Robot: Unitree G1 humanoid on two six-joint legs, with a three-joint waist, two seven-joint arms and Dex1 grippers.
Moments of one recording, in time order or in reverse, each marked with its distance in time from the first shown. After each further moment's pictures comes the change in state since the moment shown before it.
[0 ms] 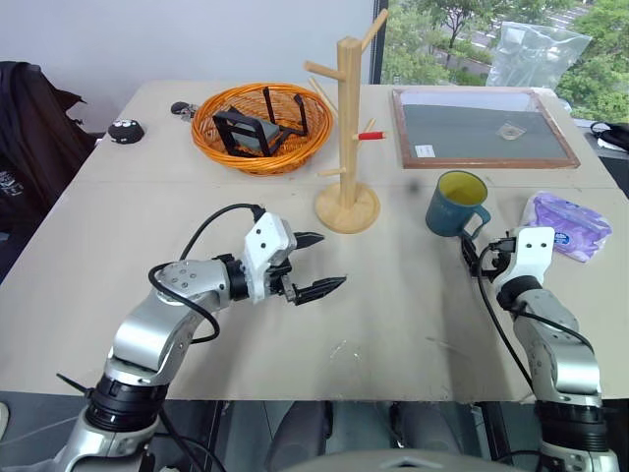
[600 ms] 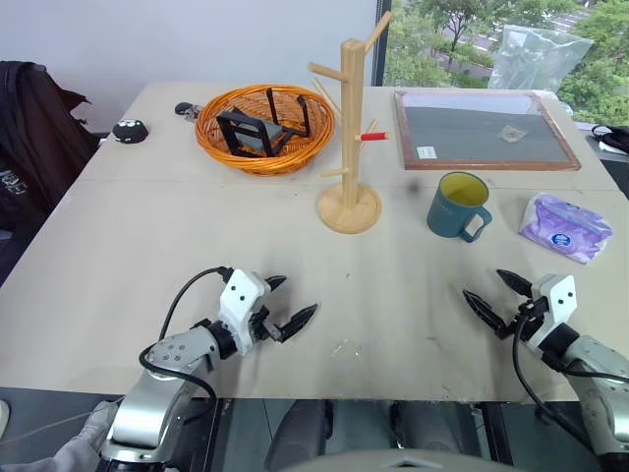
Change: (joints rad) left arm 0.400 -0.140 0.077 0.023 0.130 -0.206 0.205; right arm 0.281 -0.218 -0.045 0.088 0.191 -0.297 0.533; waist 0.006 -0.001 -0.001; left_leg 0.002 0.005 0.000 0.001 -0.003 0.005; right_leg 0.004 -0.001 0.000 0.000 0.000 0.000
